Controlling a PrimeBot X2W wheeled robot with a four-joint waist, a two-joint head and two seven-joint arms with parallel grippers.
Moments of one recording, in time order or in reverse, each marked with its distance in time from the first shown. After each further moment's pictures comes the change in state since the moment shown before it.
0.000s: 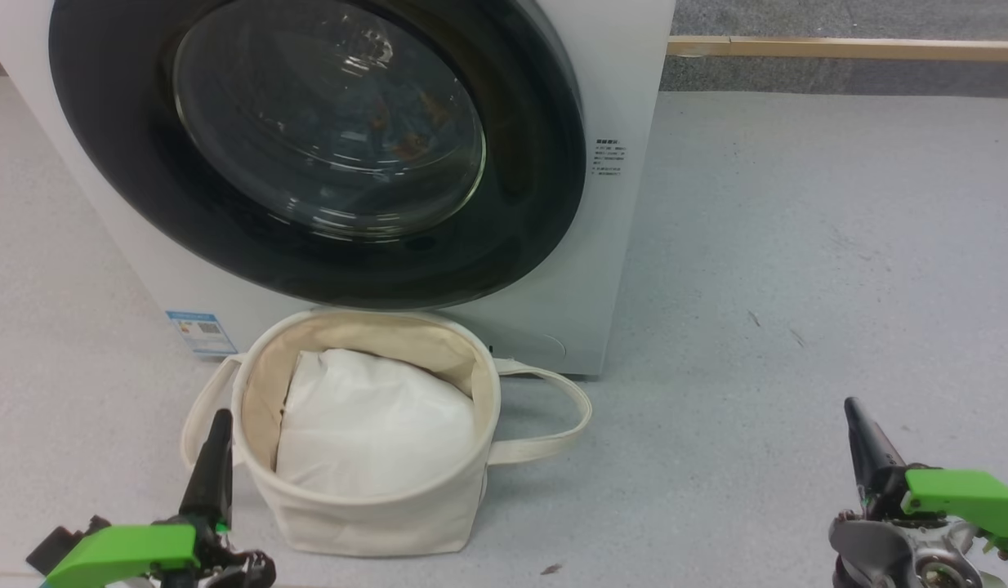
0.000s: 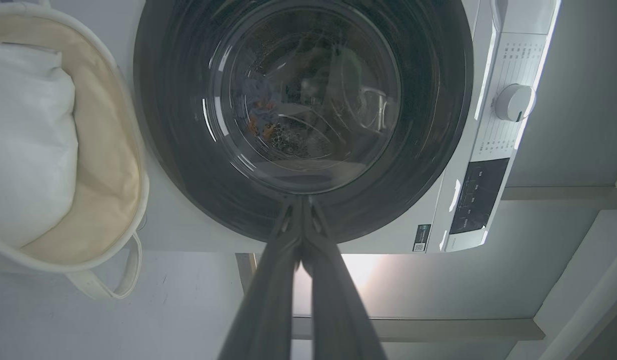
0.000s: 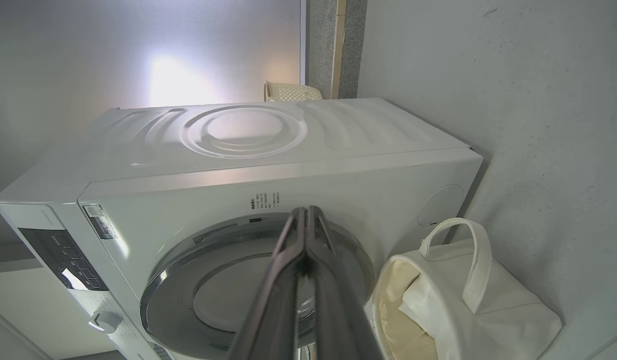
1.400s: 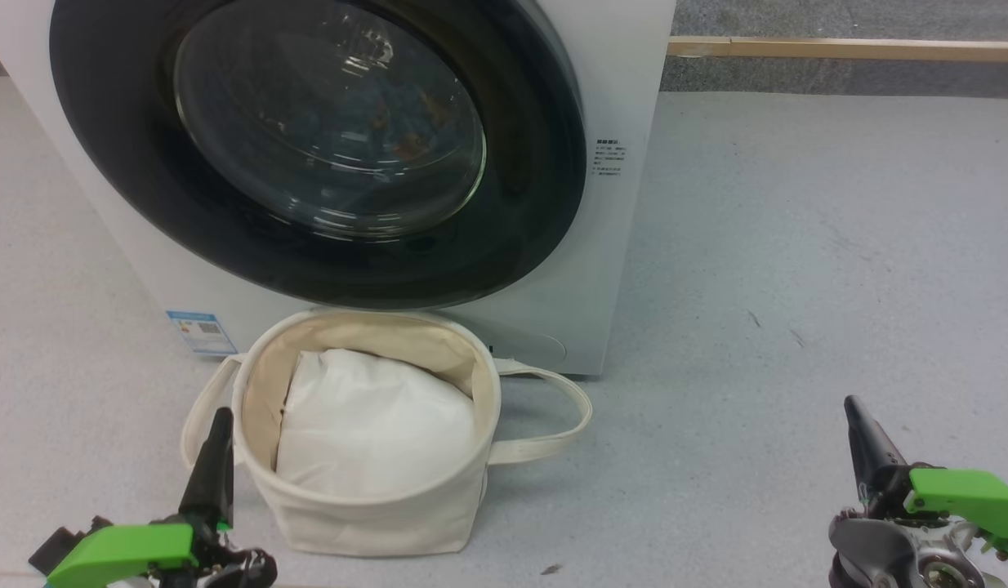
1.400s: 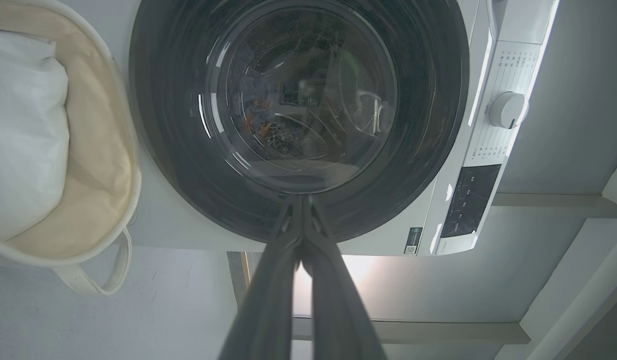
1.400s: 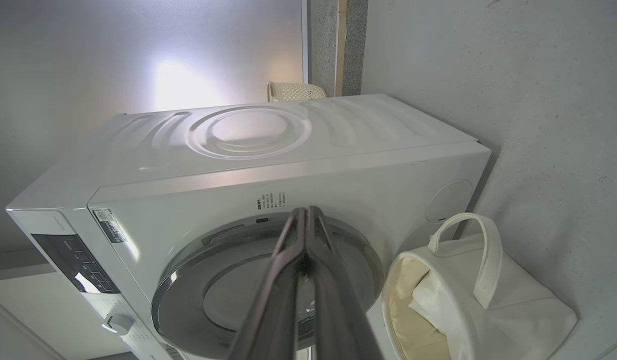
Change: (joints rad) left arm 0.000 -0.010 0.007 -0.008 -0.040 0.007 0.009; right arm 0.000 0.000 -0.003 -0.009 0.054 0.000 0.008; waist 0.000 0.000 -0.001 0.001
